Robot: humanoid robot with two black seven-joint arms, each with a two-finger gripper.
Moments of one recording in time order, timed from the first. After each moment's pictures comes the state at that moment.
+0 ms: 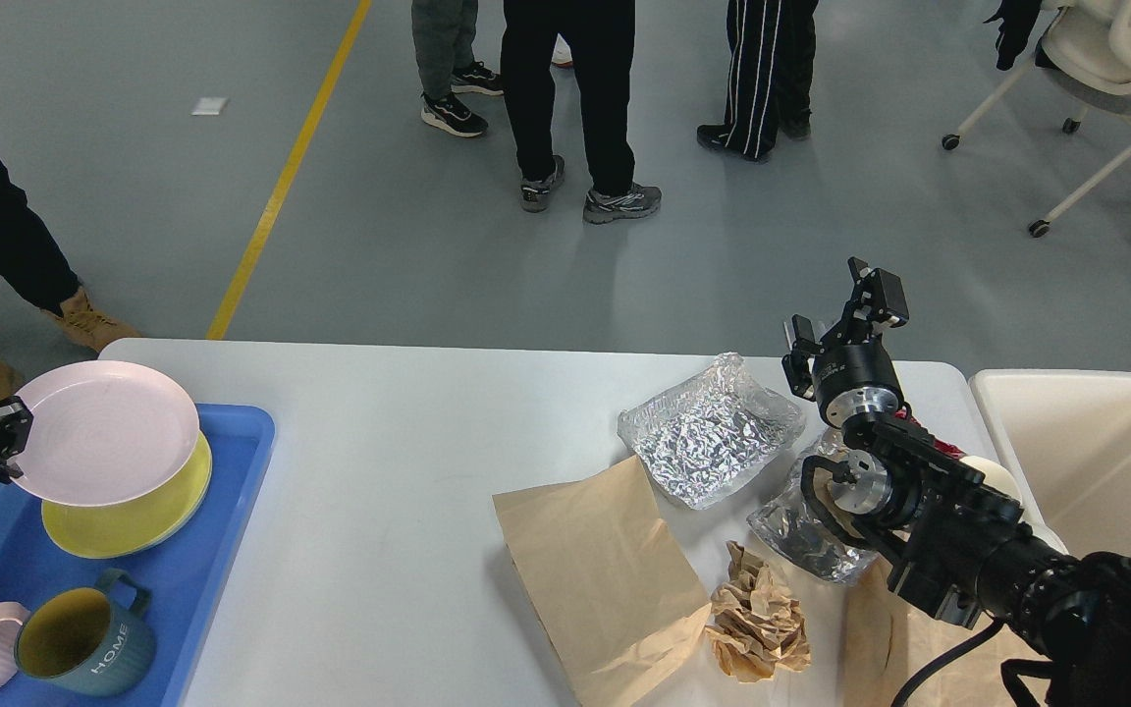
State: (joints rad) left arm -1.17 0.67 0.91 -0.36 -0.05 -0.73 0.16; right arm 0.75 -0.08 0.41 0.42 0.14 0.00 0.62
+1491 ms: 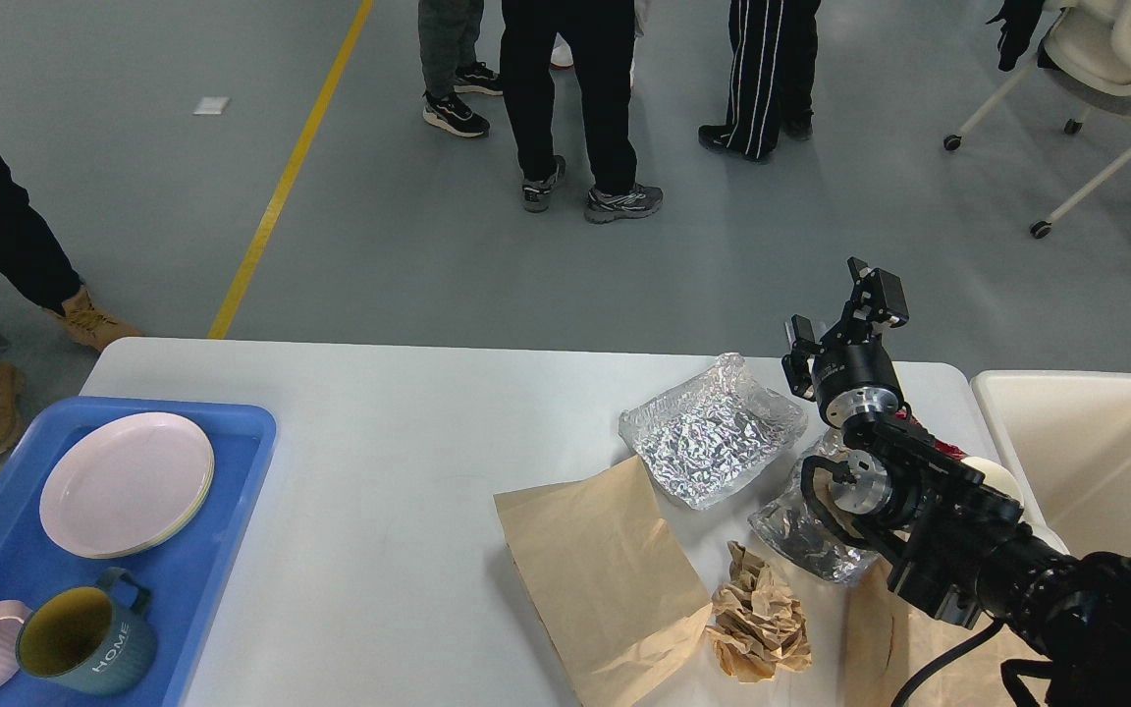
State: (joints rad) left arm -1.09 0.63 0.81 -0.34 -0.05 -0.15 0.10; right arm 0.75 -0.08 0.41 0.42 0.14 0.00 0.62
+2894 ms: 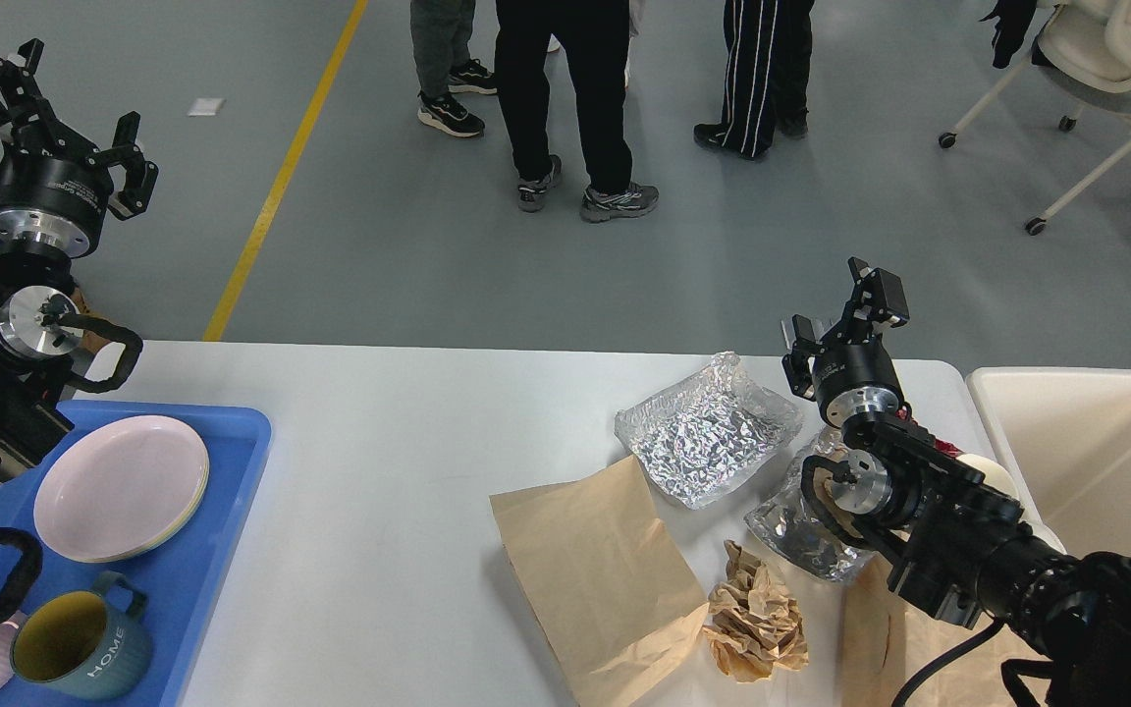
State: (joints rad) left arm -1.03 0.36 -0.70 -0.19 -0.05 -0.40 -0.44; right arm 0.75 -0.08 0.41 0.42 0.14 0.00 0.62
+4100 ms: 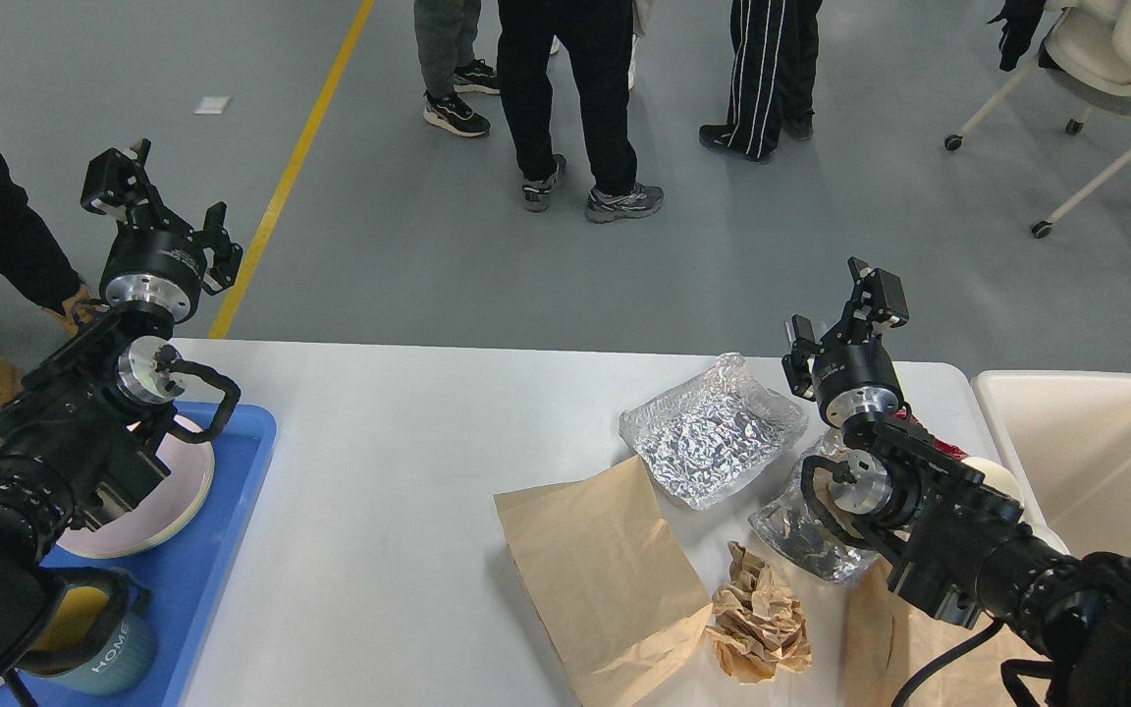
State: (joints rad) left arm -0.95 0.20 -0.72 -0.19 -0.06 -0.23 -0.42; right arm 0.75 -0.08 0.41 0.42 0.14 0.00 0.62
